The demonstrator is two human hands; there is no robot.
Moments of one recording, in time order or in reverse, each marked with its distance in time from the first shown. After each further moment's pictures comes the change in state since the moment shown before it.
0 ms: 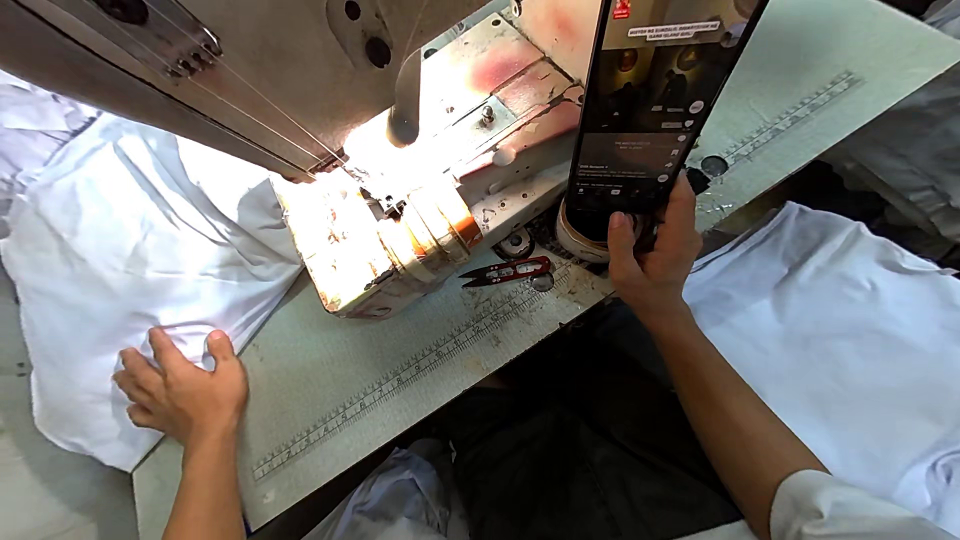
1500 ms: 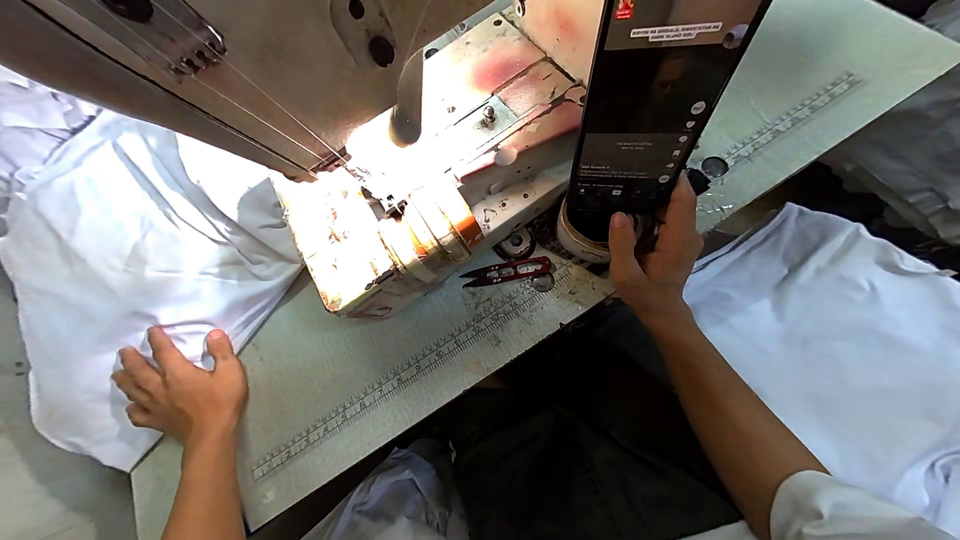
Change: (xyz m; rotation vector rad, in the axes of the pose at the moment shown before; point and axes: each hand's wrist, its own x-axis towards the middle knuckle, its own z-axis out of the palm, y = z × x) left_hand 0.000 -0.001 0.000 -0.006 -0.001 0.009; right_hand 0.001 0.000 0.000 0.012 -0.004 -0.003
